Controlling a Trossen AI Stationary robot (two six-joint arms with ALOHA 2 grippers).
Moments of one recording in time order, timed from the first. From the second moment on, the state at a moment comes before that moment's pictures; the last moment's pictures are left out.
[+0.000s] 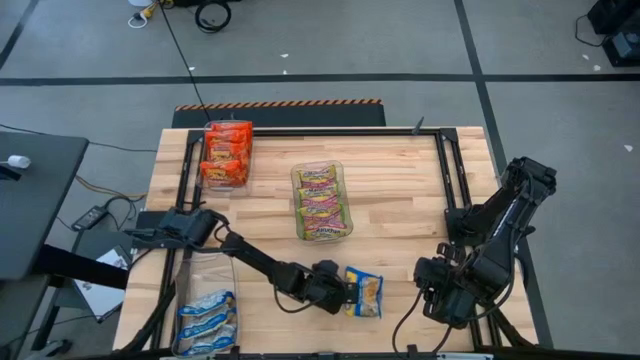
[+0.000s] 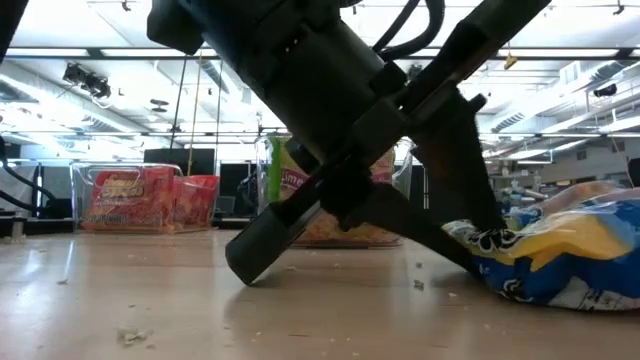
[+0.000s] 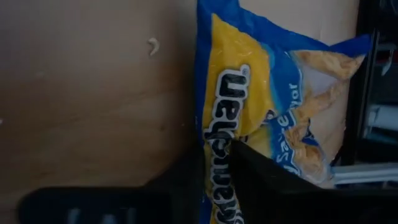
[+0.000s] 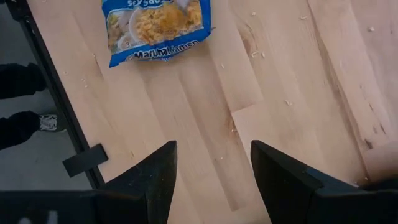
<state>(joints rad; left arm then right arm) -0.45 2.28 1.50 -0.04 -0.35 -1.79 0.94 1.49 1.29 -1.25 0.24 1.33</state>
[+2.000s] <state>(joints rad) -1.16 1.43 1.14 -1.09 -0.19 -1.26 0.53 1.87 1.29 0.10 0.55 0.97</state>
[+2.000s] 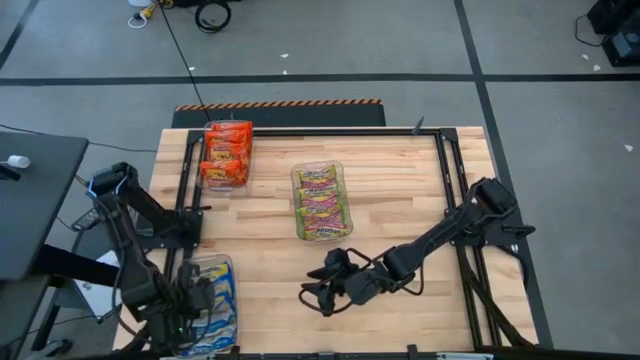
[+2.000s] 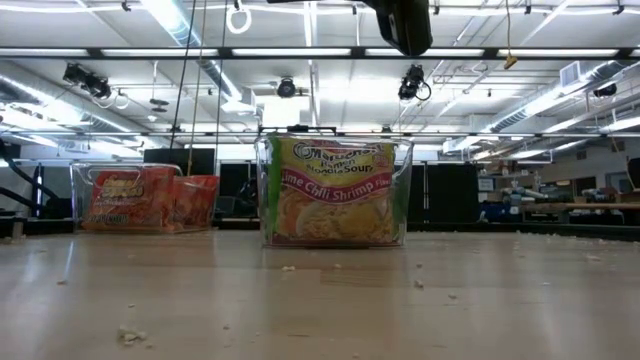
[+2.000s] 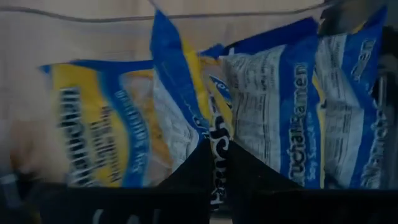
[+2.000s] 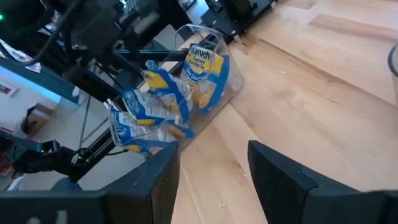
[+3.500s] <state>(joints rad) -0.83 1.33 0.77 -1.05 0.07 -1.83 0.43 1.86 1.29 0.05 0.18 0.74</state>
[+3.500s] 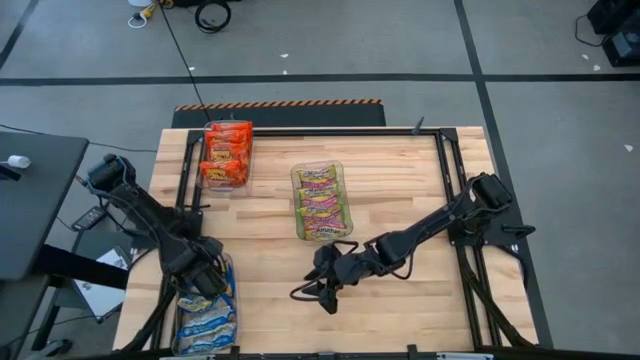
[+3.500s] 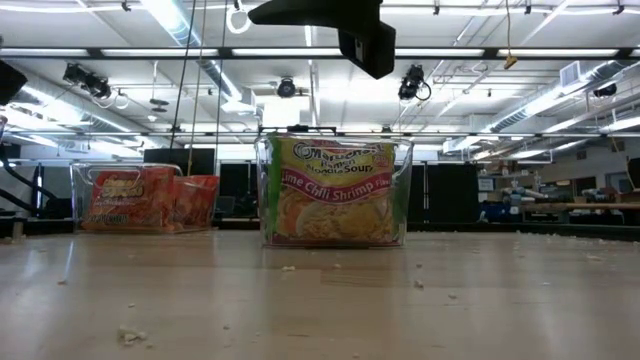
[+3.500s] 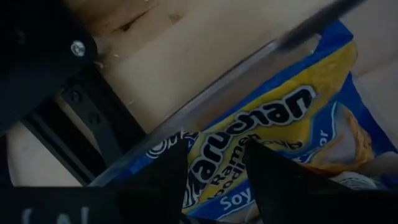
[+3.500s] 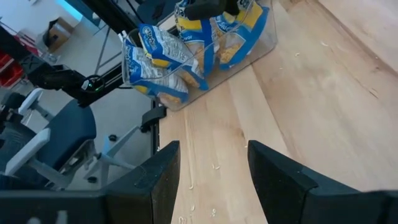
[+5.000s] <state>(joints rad) -1.10 1.37 1.10 -1.10 0.00 -1.92 0.39 1.76 1.29 -0.10 0.04 0.75</state>
